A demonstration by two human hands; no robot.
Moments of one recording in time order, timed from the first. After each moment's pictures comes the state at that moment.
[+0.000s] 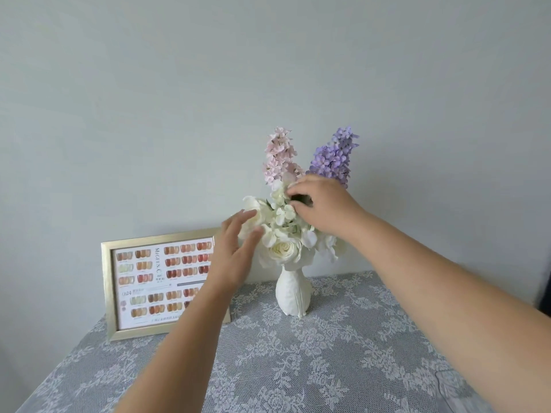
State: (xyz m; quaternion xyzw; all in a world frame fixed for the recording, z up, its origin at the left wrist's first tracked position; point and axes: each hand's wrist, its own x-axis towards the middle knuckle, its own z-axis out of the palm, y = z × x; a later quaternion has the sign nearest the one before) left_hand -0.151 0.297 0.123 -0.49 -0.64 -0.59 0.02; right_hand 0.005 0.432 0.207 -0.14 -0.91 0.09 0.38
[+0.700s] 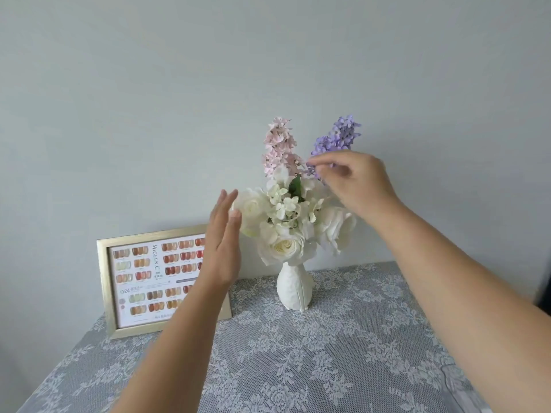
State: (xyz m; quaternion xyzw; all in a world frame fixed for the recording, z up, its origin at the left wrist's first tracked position) left_hand -0.151 0.292 0.131 -0.48 -0.63 -0.61 0.04; right_hand 0.032 0.447 0.210 -0.14 -0.80 0.24 0.53
